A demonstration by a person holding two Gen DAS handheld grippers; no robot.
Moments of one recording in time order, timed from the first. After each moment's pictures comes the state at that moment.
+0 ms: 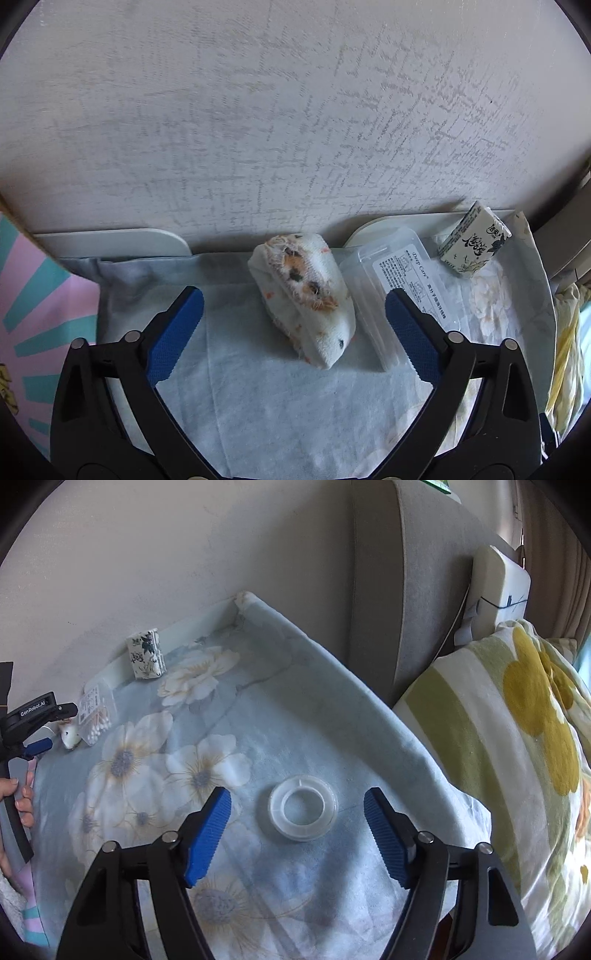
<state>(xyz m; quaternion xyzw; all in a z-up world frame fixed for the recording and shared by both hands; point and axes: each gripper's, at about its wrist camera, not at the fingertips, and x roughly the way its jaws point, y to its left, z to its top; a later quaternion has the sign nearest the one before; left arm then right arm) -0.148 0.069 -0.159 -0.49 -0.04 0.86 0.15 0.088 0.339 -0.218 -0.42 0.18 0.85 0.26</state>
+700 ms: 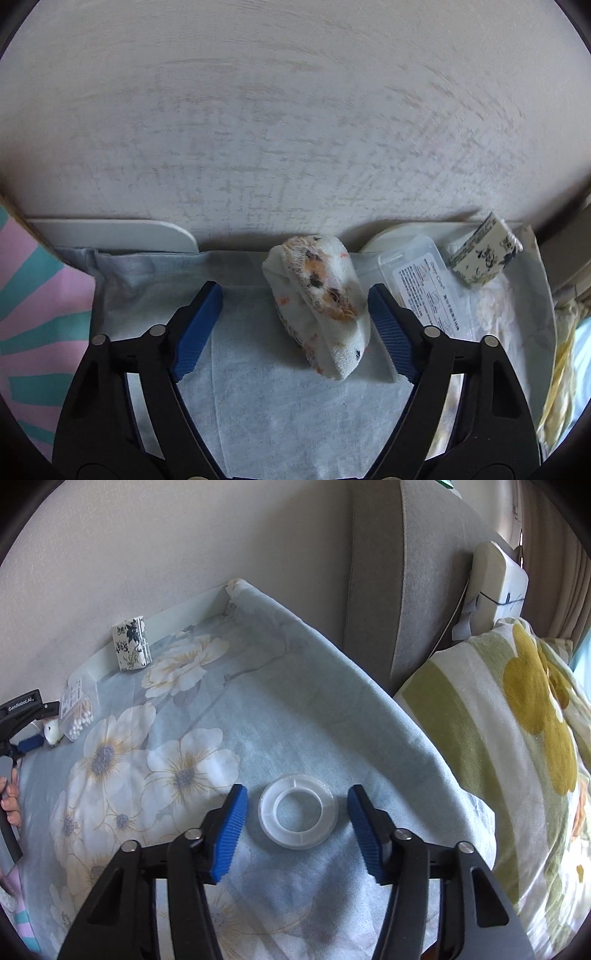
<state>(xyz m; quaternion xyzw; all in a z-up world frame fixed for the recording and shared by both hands) -0.150 0.063 -0.178 -0.49 -0.06 0.86 0.13 0.080 0.340 -0.232 -0.44 0.16 0.84 0.28</state>
